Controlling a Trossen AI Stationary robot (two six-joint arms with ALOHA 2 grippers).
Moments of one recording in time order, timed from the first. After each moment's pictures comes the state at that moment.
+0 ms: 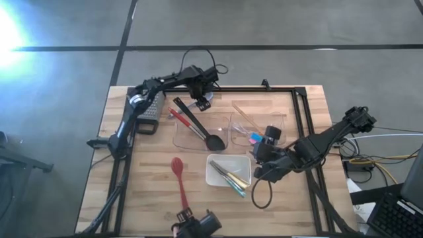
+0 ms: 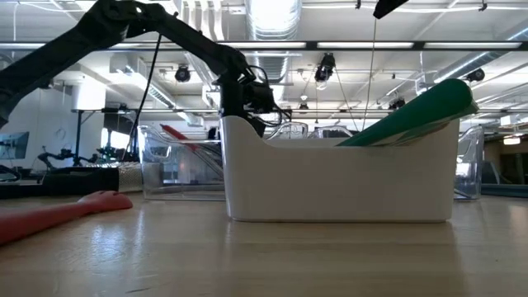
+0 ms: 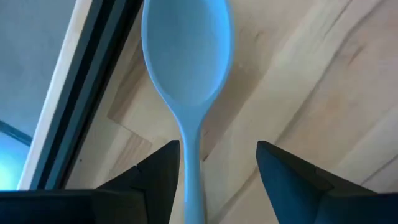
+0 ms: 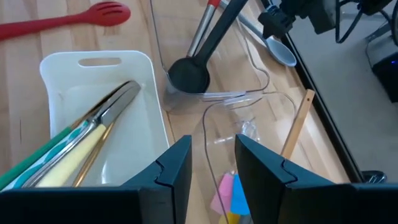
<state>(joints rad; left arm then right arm) 0.61 2.20 1.94 -1.16 -0.11 0.08 0.51 1.42 1.37 -1.10 0.69 0.57</state>
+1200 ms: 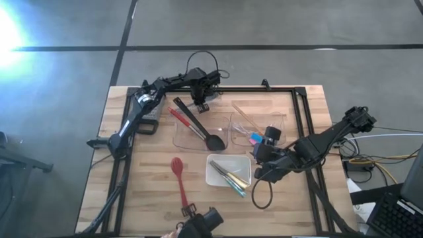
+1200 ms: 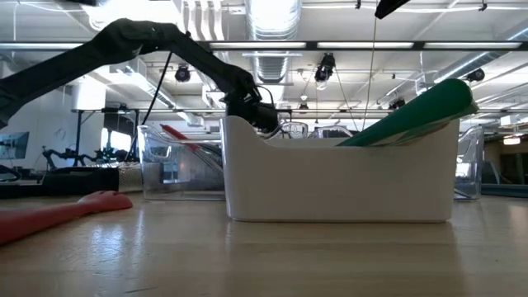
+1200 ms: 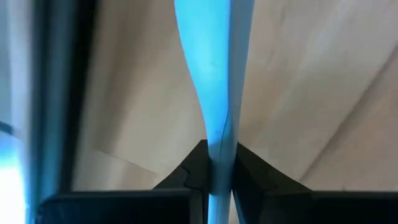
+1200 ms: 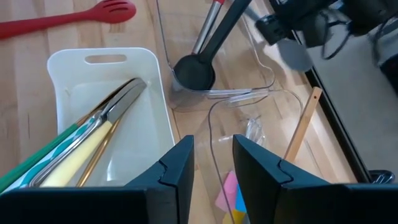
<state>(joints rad) 0.62 2.34 2.02 -1.21 -0.14 0.23 0.51 1.42 1.37 -1.10 0.67 0.58</state>
